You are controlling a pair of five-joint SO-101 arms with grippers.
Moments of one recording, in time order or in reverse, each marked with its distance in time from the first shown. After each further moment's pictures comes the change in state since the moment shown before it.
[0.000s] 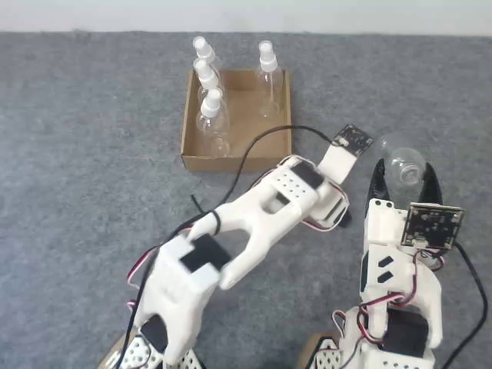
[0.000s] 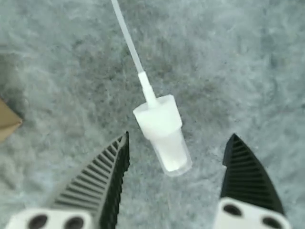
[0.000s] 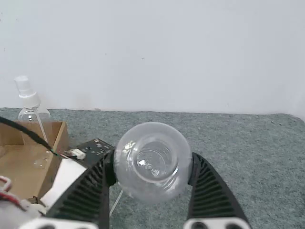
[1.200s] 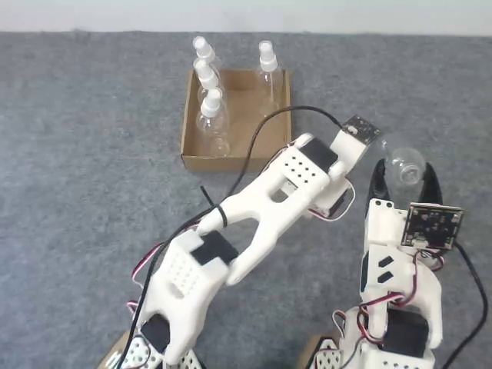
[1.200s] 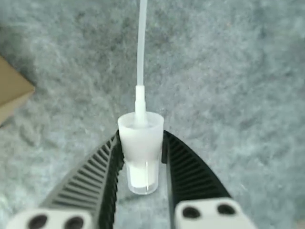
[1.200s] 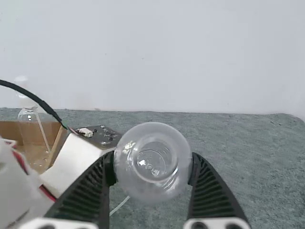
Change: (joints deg) left arm 0.1 5.0 -21.6 26.3 0.0; right arm 0.5 0.0 0.0 0.0 0.0
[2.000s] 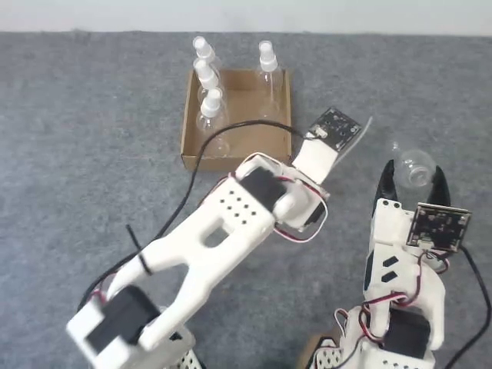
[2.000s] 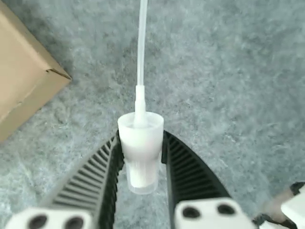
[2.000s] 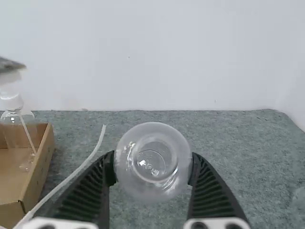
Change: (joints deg) left arm 0.0 -42.1 40.2 -17.1 0.0; right arm 2.5 0.0 0.0 0.0 0.0
